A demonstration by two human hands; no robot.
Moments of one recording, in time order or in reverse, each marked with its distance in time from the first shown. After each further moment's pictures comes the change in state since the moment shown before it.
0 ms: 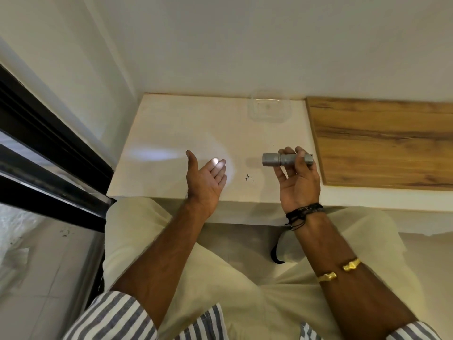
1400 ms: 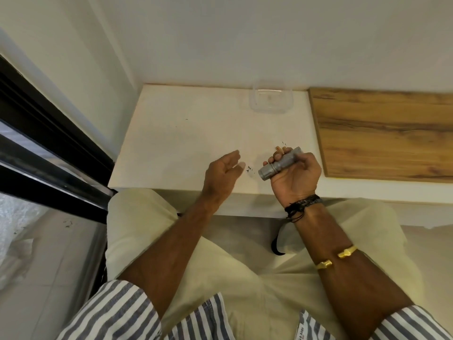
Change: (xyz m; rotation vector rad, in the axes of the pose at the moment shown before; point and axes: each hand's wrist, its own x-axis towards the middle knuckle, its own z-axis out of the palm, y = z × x) left_hand -0.003 -0.024 0.011 0.920 -0.009 0.312; right_hand -0.005 0.003 0.007 0.167 -0.138 0.214
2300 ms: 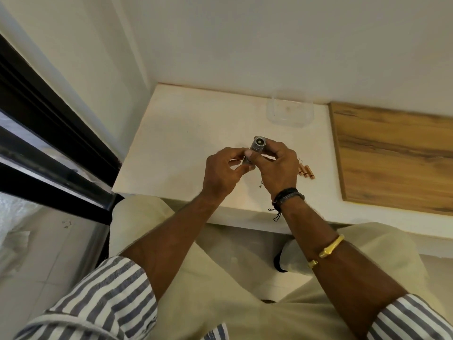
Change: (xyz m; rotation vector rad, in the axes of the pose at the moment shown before) left_hand 0.051 -0.007 -0.028 0.168 0.217 0.404; right_hand 0.048 0.047 0.044 -1.293 -0.035 -0.470
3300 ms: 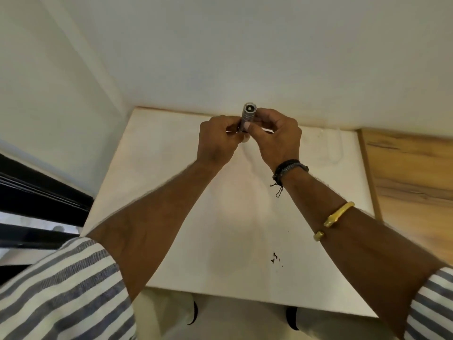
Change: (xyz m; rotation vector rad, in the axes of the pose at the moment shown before) left_hand 0.216 -0.058 0.011 0.166 -0.046 -0.041; right_hand 0.201 0.011 0.070 -0.065 -0.033 -0.109
